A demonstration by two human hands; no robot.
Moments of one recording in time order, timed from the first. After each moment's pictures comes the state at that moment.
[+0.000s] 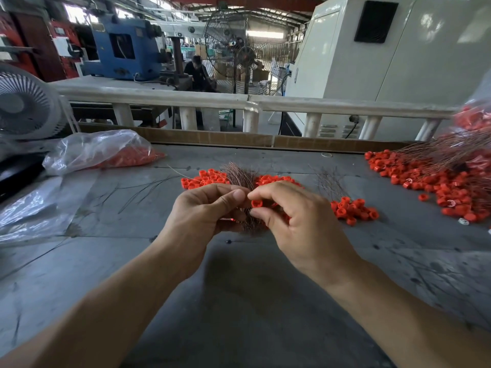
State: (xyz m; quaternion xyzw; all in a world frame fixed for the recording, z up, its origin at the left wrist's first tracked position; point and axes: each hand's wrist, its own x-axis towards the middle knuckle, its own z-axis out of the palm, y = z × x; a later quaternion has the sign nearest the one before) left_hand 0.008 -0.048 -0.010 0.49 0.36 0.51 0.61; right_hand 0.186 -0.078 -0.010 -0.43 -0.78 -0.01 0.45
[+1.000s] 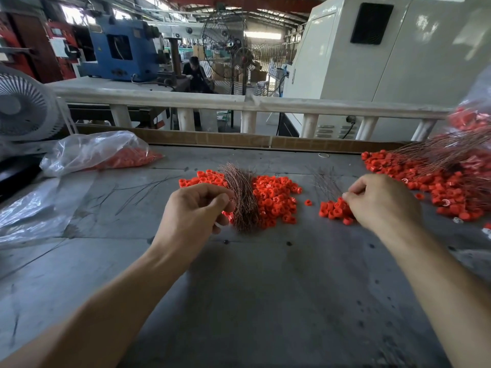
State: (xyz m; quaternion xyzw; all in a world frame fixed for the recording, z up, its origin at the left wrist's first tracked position) left_hand 0.002 -0.036 -0.021 0.58 0.47 0.51 0.42; right_hand 0.302 -0.043 -0.003 -0.83 -0.49 -0.07 0.26
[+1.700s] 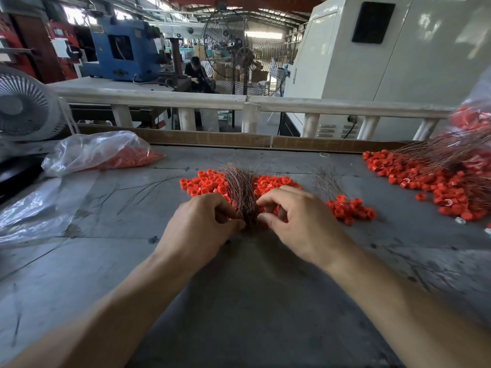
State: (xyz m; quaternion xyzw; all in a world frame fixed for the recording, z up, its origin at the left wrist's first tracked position) left_hand 0.003 -0.033 -0.032 0.73 0.57 0.34 0.17; right_hand 0.203 -0.055 -0.020 -0.55 -0.77 0.00 0.33
